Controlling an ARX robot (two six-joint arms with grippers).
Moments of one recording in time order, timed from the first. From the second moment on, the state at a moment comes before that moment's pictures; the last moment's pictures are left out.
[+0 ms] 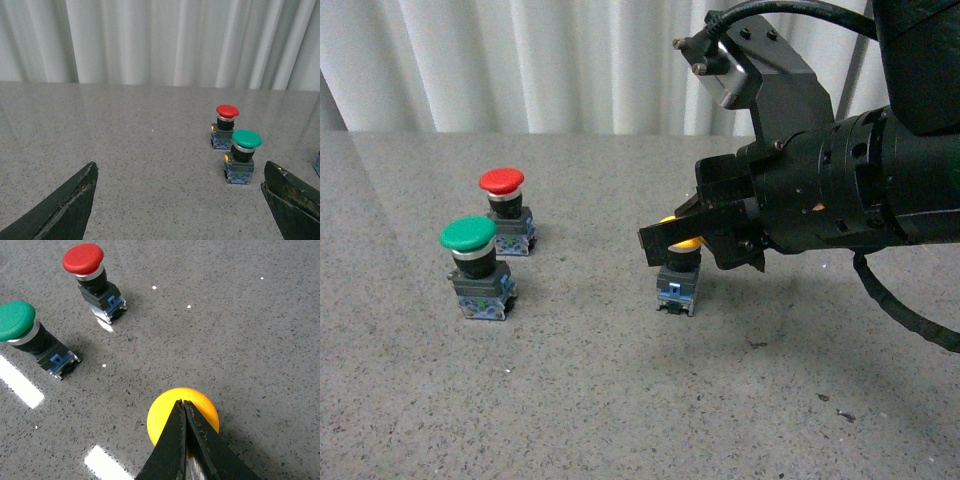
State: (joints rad) left arm 0.00 0.01 0.01 0.00 0.00 -0.01; right arm 0.44 1.74 0.92 0.25 -0.21 -0.01
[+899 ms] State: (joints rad) left arm 0.00 0.01 0.01 0.00 0.00 -0.01; right arm 0.41 1.59 0.87 0.34 -0.32 0.17
